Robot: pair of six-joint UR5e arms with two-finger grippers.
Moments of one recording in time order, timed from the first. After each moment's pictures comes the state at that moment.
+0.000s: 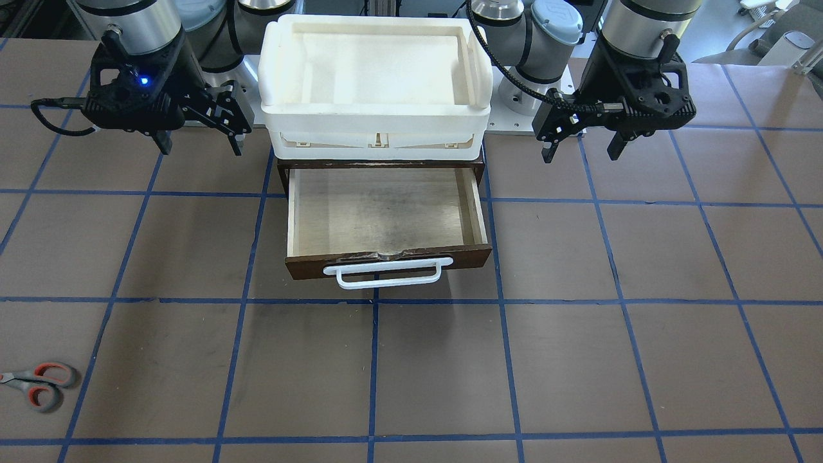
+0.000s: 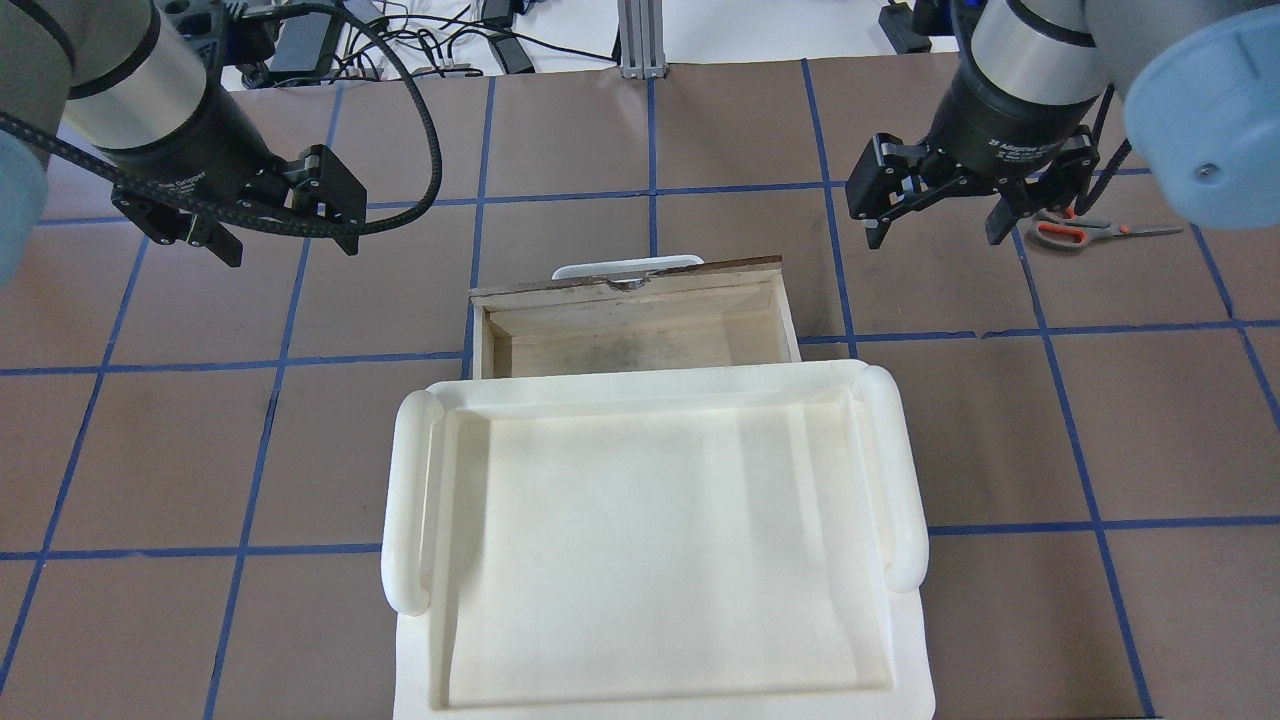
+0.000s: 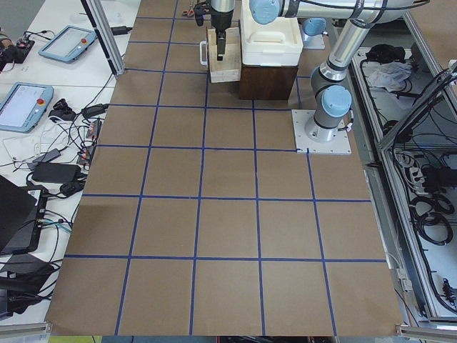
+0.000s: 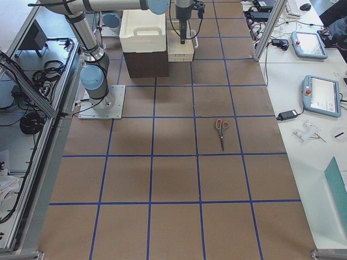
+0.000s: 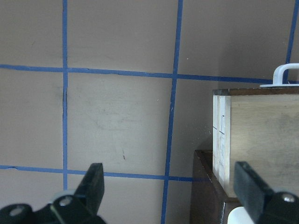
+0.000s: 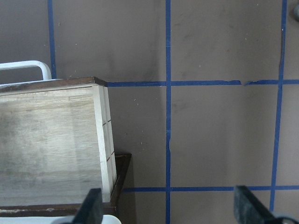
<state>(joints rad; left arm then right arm) -1.52 -1.48 -1.63 -1.52 1.59 -0.02 1.60 -1.62 1.60 -1.58 -1.56 0.03</state>
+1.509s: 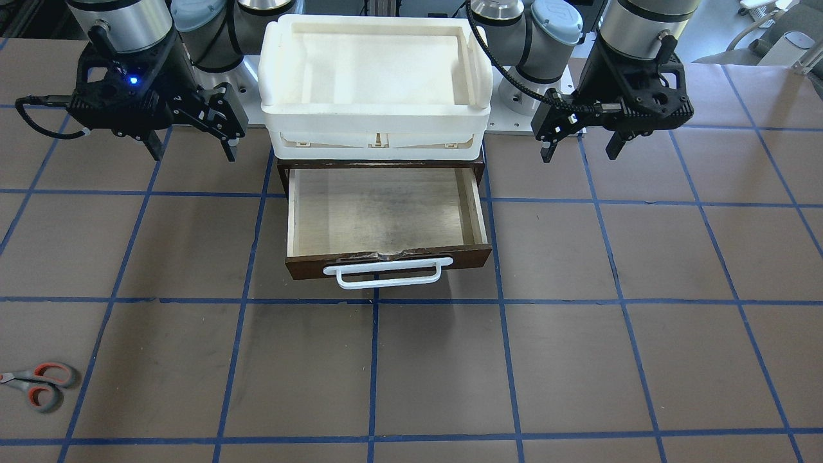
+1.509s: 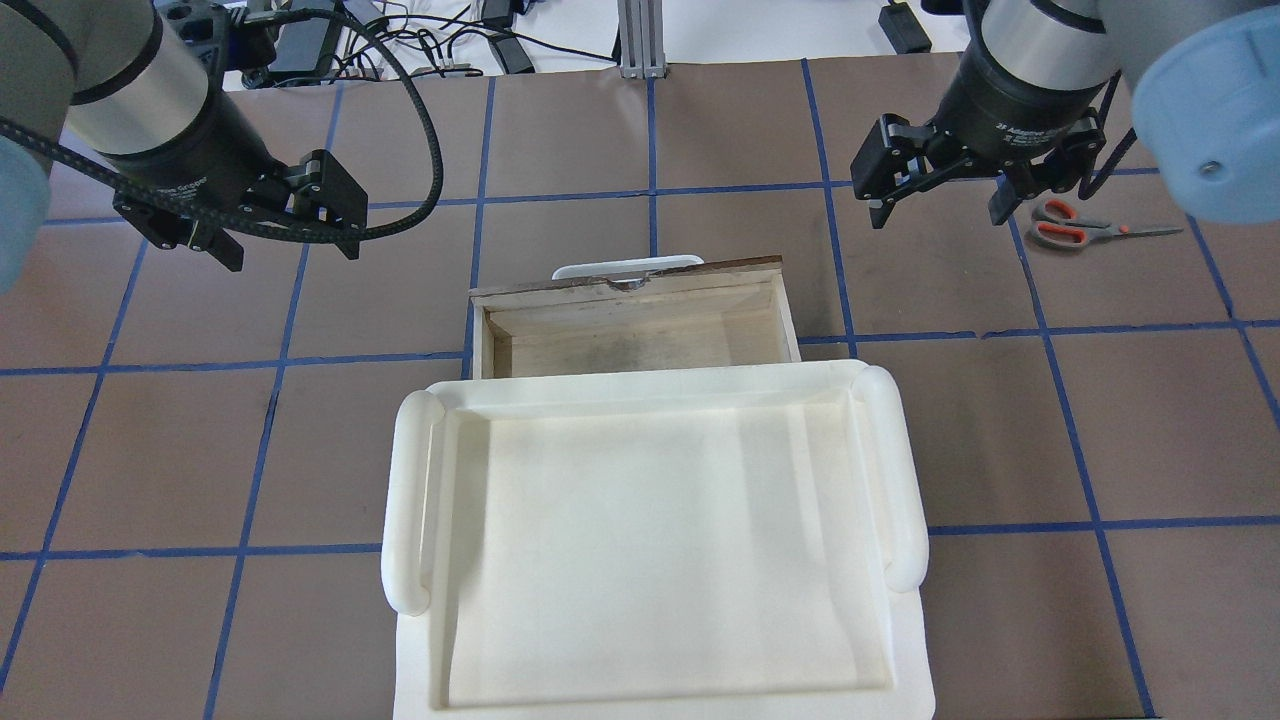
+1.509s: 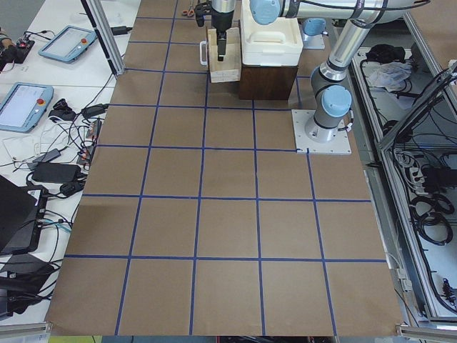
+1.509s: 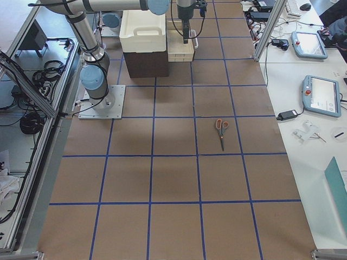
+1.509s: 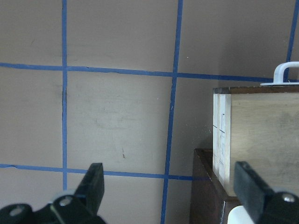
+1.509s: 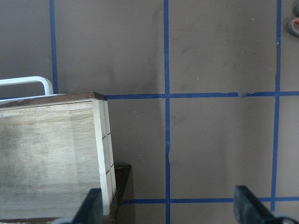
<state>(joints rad) -1.52 -1.48 -1.64 -1.52 1.59 -0.02 1.59 -1.62 1.59 -1.63 -1.55 0.02</state>
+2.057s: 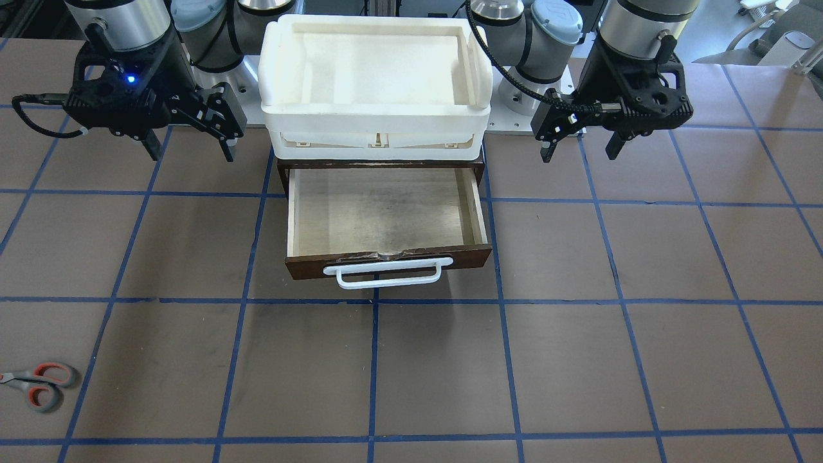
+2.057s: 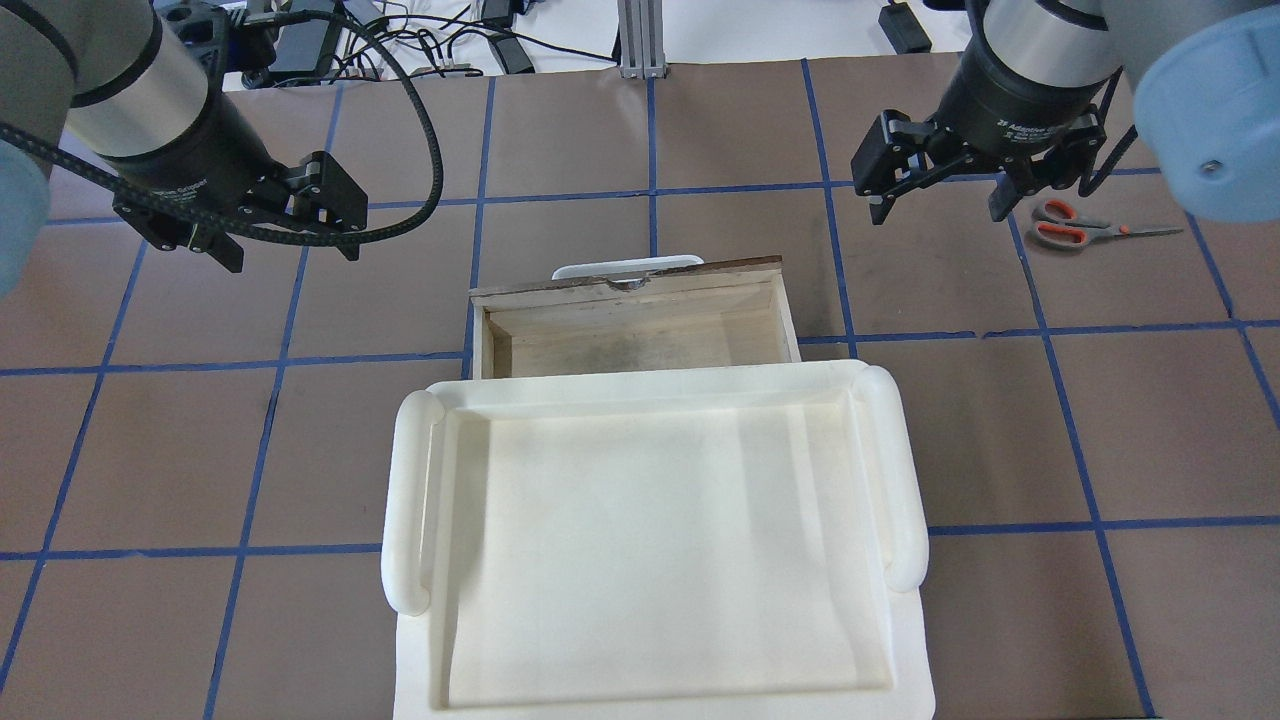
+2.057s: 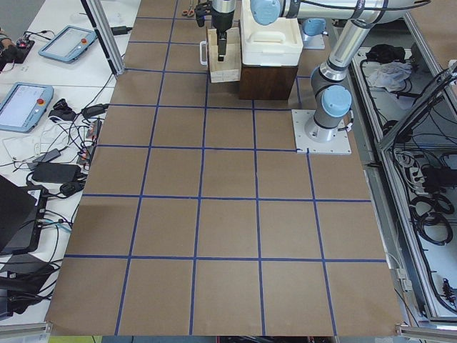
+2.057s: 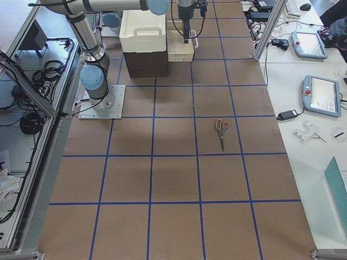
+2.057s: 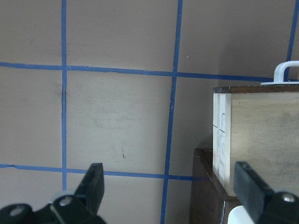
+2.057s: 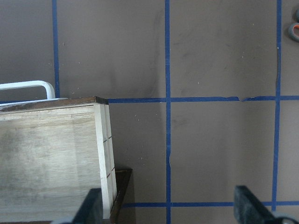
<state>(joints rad) -1.52 -1.48 -1.64 -1.52 1.59 -0.02 1.59 -1.62 1.59 -1.63 -1.55 0.02</state>
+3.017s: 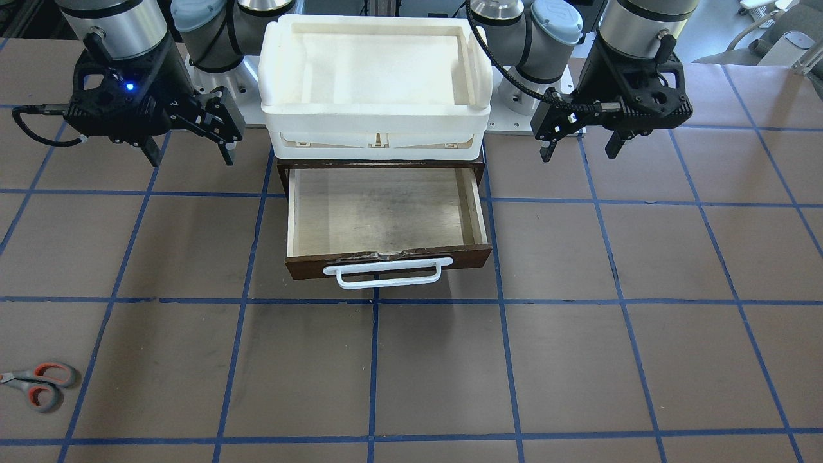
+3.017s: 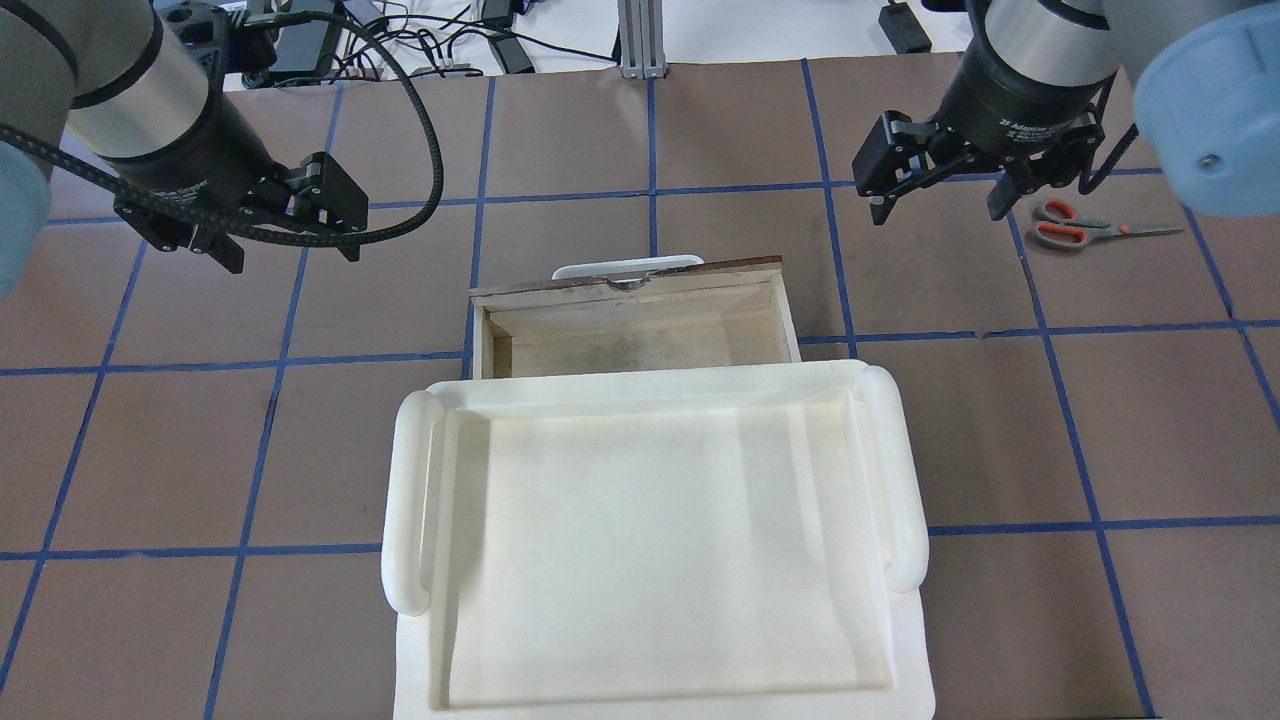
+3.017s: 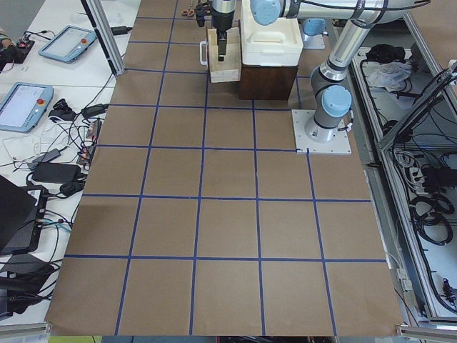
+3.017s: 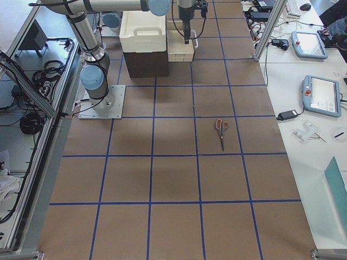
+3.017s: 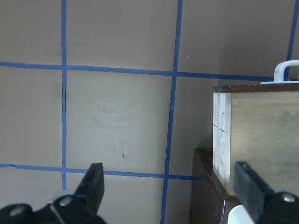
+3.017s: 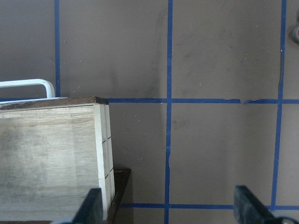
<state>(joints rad) -1.52 -1.48 -1.65 -1.52 1.58 -0.02 1.56 -1.60 1.59 -1.64 -1.54 -0.05</state>
